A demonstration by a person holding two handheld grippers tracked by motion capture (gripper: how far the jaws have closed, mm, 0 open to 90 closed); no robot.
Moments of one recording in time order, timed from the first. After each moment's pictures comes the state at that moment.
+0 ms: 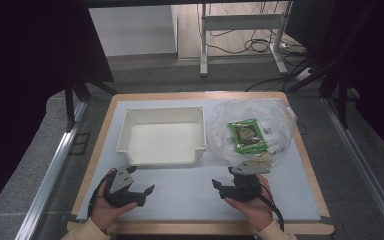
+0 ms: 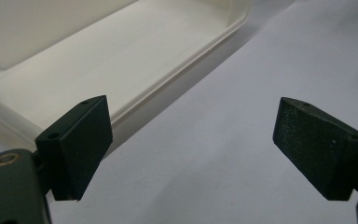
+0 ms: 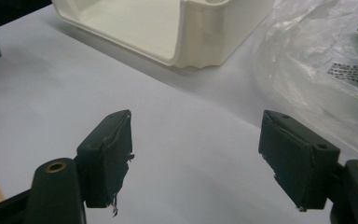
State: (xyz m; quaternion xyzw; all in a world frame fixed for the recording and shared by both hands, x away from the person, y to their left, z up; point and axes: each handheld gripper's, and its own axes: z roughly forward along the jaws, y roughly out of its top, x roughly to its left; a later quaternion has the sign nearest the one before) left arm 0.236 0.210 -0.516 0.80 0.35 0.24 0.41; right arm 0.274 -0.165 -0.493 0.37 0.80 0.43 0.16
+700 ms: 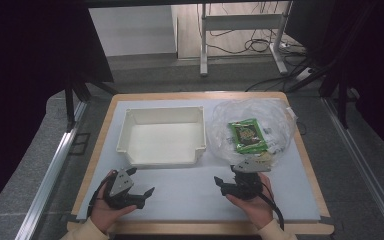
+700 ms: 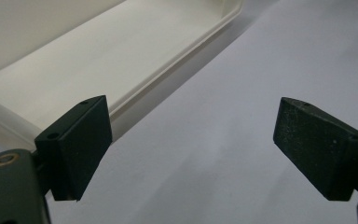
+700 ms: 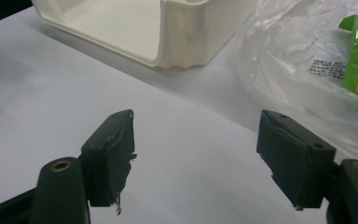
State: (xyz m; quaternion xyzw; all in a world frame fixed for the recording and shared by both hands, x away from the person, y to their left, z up) left arm 0.233 0.211 -0.522 0.81 0.34 0.24 0.41; right arm 0.280 -0.168 -0.493 0.39 0.80 0.43 0.17
